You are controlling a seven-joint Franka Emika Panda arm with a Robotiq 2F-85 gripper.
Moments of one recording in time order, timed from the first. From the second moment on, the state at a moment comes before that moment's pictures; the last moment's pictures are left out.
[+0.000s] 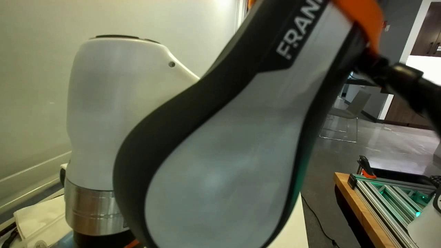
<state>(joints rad) 0.16 0.59 0.19 -2.04 0.01 2.77 -0.04</state>
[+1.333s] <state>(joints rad) 0.19 0.59 0.18 -2.02 0.01 2.76 -0.01</state>
